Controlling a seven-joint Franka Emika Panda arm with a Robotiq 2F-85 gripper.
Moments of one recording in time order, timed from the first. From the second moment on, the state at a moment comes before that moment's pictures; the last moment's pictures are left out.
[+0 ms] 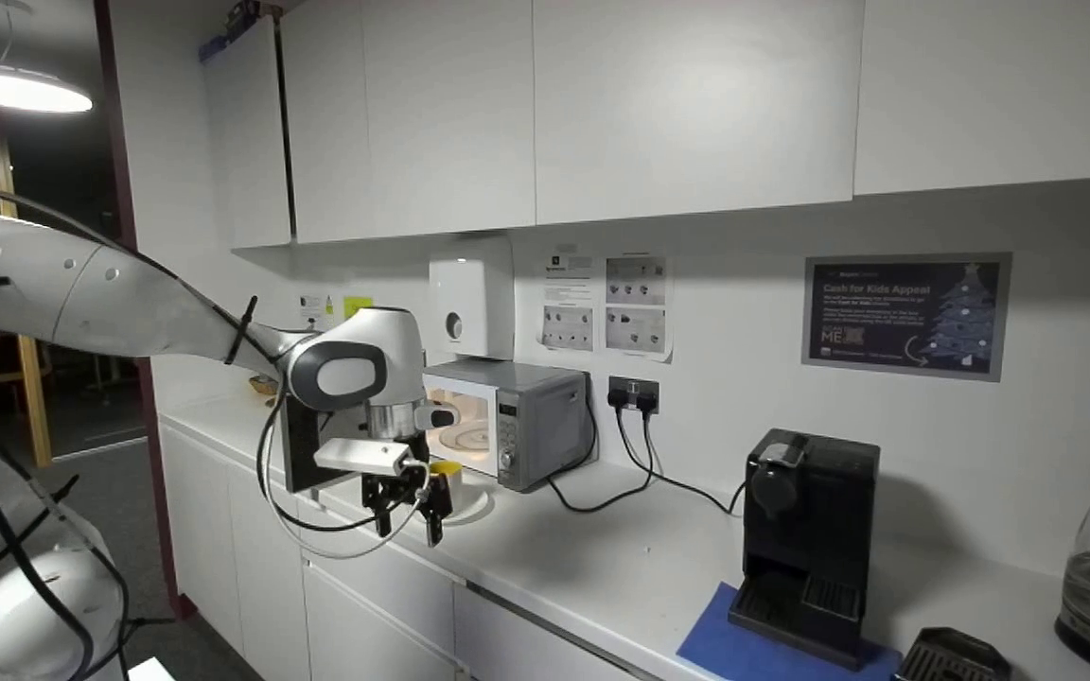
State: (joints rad) arm -0.11 -0.51 -0.38 -2.51 -0.26 2.06 -0.53
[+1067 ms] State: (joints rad) arm -0.09 -0.55 -0.38 -2.50 -0.10 2.18 -0.72
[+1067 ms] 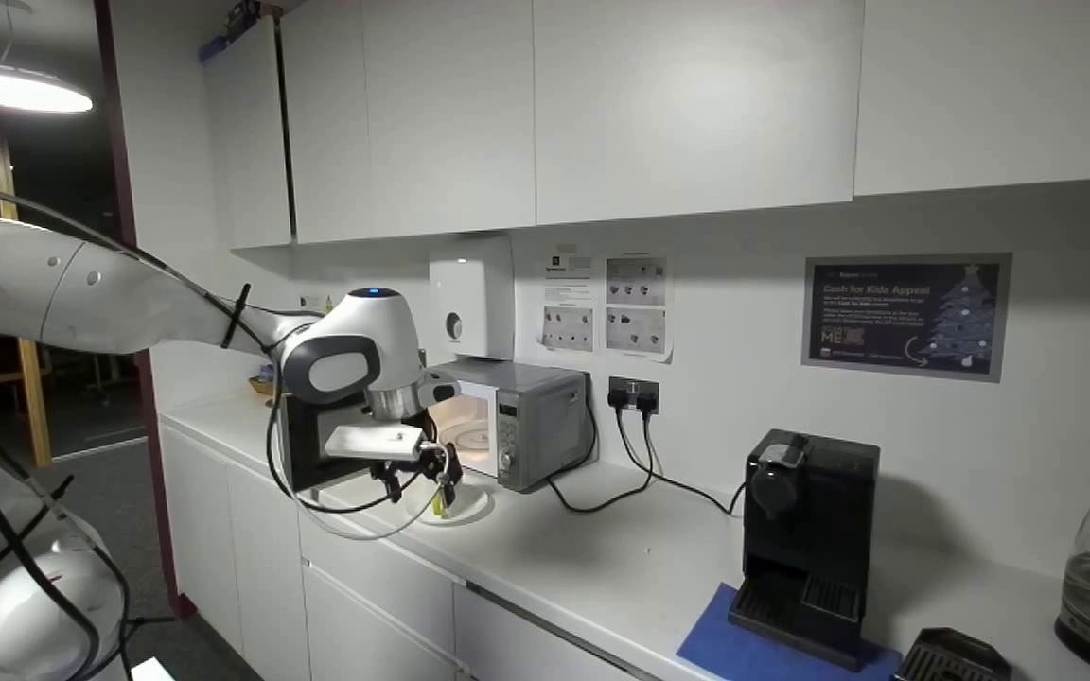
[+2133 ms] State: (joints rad) arm 0.03 -0.25 -0.38 -2.50 0.34 2.53 -1.00
